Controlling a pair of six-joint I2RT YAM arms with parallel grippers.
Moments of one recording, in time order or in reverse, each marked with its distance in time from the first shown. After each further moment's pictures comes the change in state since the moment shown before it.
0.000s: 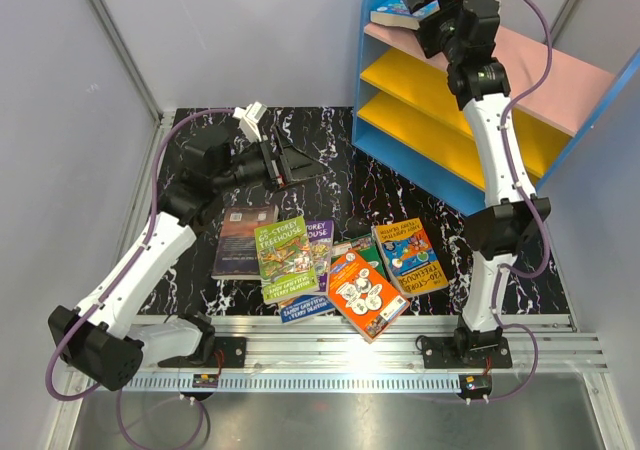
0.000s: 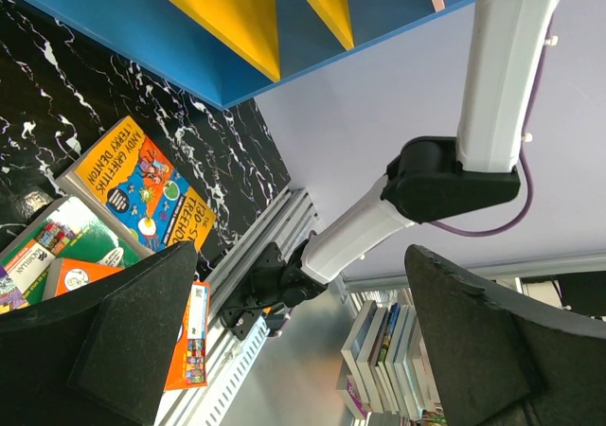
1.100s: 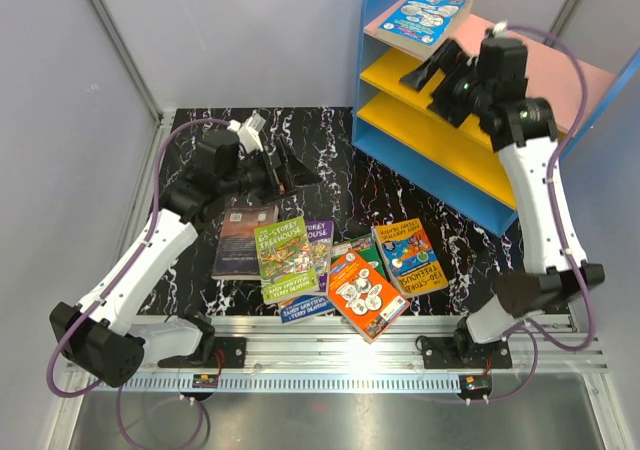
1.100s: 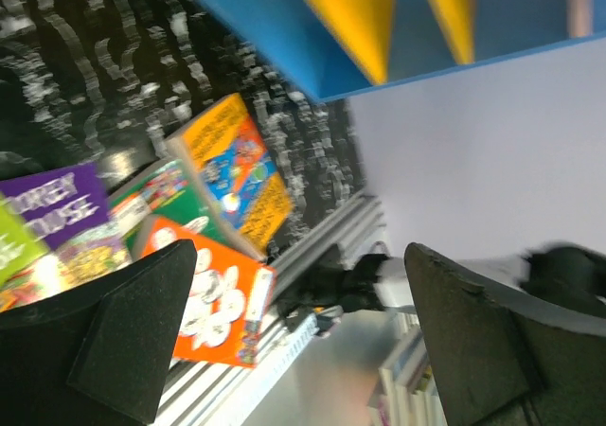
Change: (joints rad) left arm 0.000 0.021 0.024 -0.232 -0.176 0.097; right arm 0.008 -0.411 -0.277 -0.540 -0.064 -0.312
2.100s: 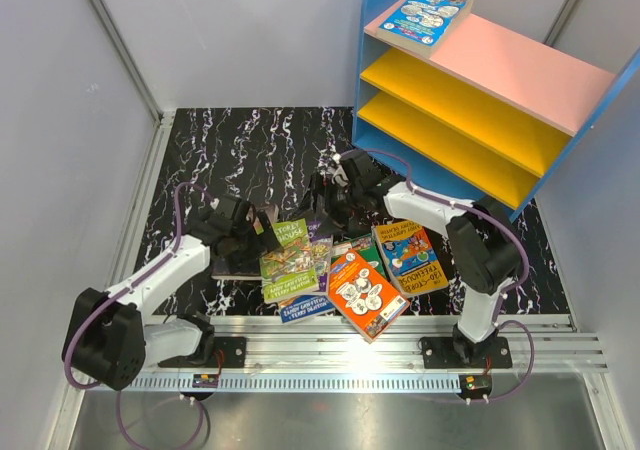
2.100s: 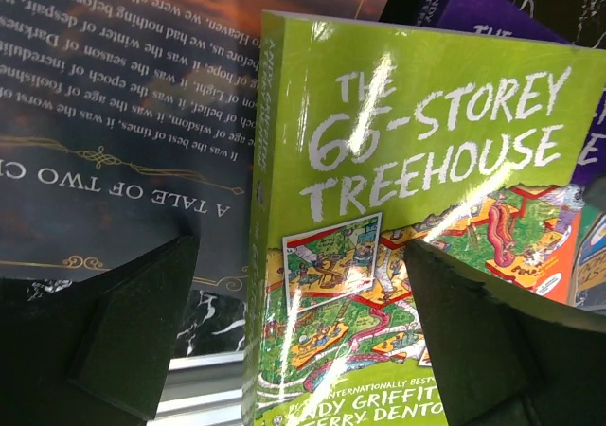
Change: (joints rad) left arm 0.050 -0.016 -0.519 -0.167 -0.409 0.003; right arm 0.451 0.176 -0.910 0.678 -0.524 0.166
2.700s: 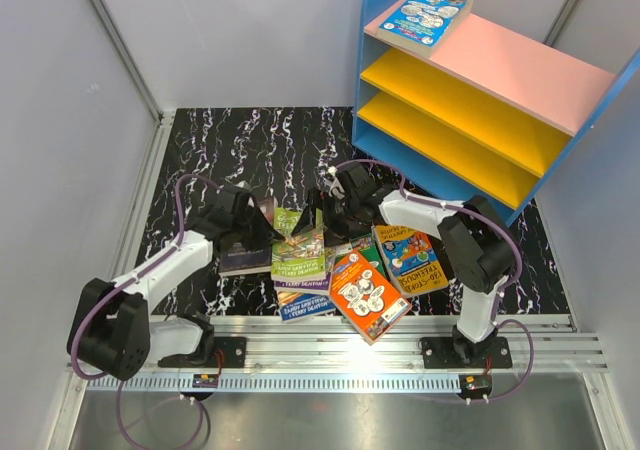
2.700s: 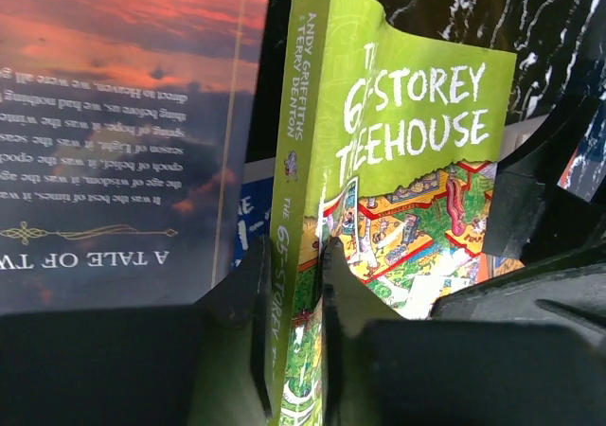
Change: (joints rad) left arm 0.021 0.054 -0.005 0.243 0.098 0.003; right arm 0.043 0.044 -0.065 0.035 0.011 -0.069
